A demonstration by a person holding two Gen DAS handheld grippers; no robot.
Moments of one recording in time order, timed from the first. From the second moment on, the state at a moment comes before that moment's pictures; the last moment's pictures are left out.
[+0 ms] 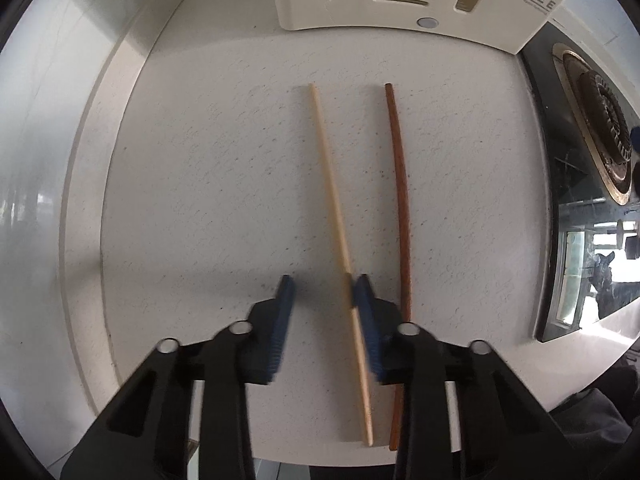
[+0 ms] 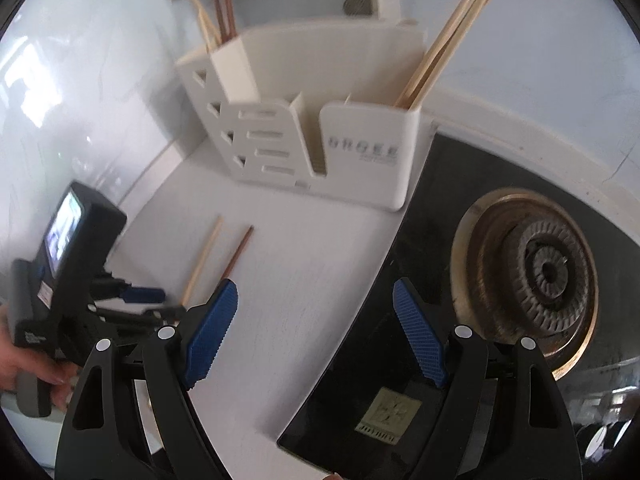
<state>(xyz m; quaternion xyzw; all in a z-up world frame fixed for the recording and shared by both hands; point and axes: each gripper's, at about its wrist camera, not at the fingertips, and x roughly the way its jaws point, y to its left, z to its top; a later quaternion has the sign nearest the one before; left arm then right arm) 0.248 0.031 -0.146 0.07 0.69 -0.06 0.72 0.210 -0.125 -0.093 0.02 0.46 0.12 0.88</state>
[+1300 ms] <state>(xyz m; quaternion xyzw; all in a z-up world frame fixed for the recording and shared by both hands) 0.234 0.106 -0.111 -0.02 0.66 -0.05 0.75 0.243 0.006 -0.170 -0.03 0.67 0.11 0.74</state>
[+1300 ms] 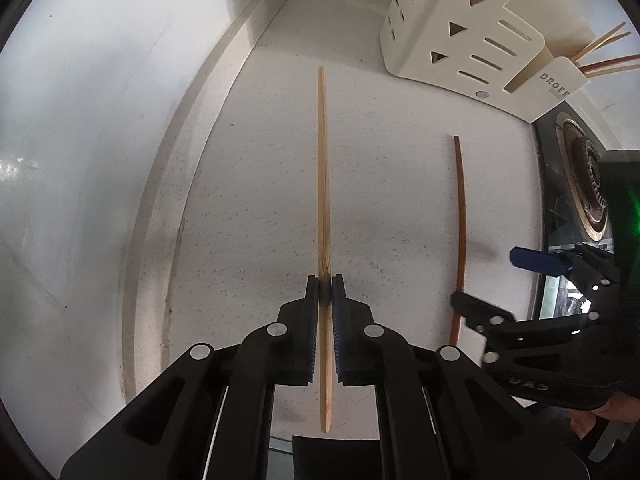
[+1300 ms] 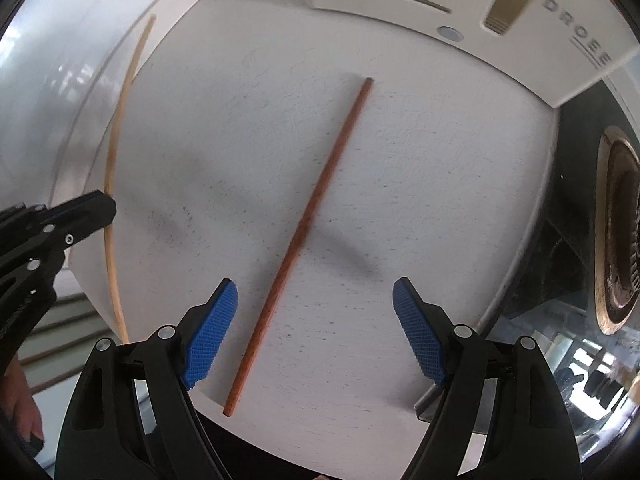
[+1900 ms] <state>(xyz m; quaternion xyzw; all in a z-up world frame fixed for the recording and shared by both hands) 0.238 0.107 -0.115 -0.01 0.66 -0.07 0.75 0.250 0.011 -0.175 -0.05 0.68 0.09 0.73</state>
